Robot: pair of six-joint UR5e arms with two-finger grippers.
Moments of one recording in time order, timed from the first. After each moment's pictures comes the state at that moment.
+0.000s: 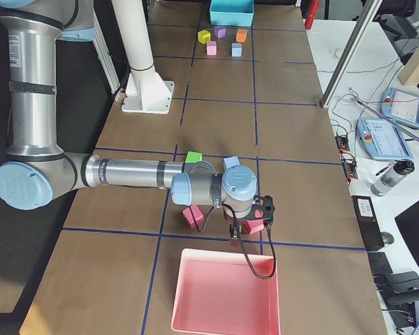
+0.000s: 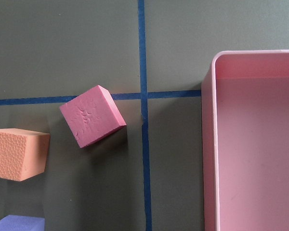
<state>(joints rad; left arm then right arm) -1.56 -1.53 -1.68 -1.45 -2.36 0.06 1.60 -1.63 1.63 -1.52 2.38 0.07</state>
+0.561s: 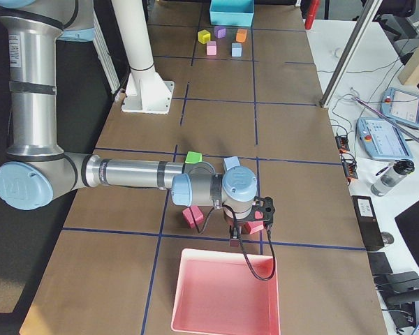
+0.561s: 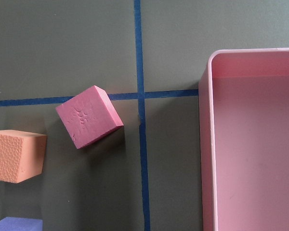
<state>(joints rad) -1.56 -1.54 -1.68 -1.45 -2.36 0.06 1.60 -1.63 1.63 -1.52 2.38 0.07</state>
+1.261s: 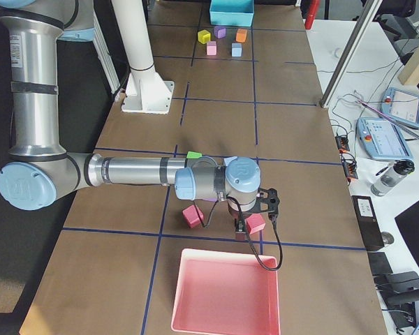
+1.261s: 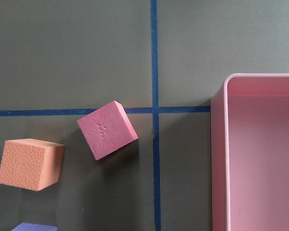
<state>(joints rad) -1.56 -1.53 -1.68 -1.45 -2.36 0.06 1.59 -1.60 1.66 -1.52 2.38 0.08</state>
